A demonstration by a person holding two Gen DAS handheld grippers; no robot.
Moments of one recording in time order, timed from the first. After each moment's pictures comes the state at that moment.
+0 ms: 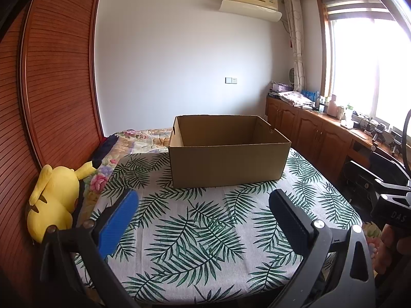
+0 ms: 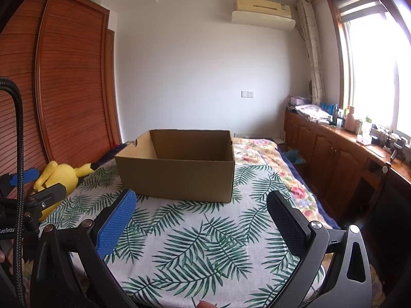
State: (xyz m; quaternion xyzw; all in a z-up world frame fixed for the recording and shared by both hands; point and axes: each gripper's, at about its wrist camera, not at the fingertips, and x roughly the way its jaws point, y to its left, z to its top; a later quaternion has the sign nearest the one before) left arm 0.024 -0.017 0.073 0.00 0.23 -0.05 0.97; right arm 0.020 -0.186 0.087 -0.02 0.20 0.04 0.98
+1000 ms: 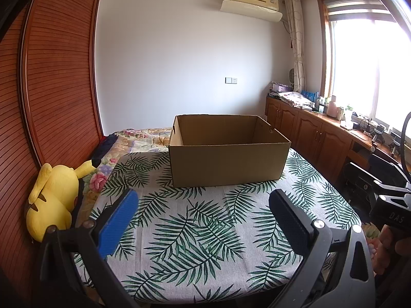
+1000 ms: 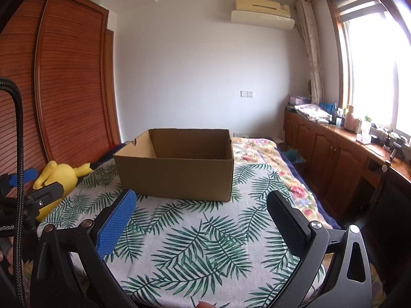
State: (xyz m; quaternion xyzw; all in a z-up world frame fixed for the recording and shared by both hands) left arm 0.024 -0.016 0.069 -0.01 0.23 -0.06 0.97; right arm 0.020 -0.187 0.086 -0.02 0.20 0.04 0.98
